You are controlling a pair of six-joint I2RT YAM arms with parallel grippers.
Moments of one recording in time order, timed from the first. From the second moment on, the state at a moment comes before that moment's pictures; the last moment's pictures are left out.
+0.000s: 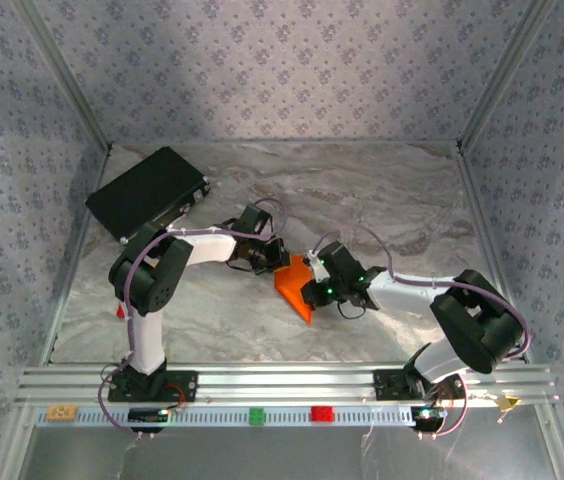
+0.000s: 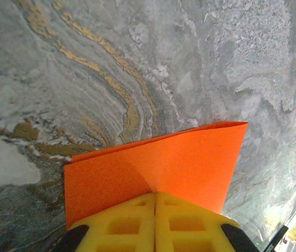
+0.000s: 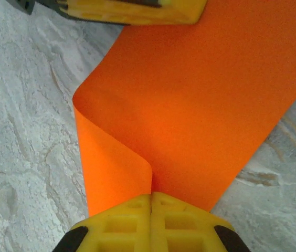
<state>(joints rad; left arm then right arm) -0.63 1.94 1.08 -0.16 0.51 -0.84 0.72 1.48 0.61 -0.07 -0.28 0.35</state>
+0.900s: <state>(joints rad) -0.63 1.94 1.08 -0.15 0.51 -0.85 0.72 1.50 0.64 -0.11 -0.25 0.35</state>
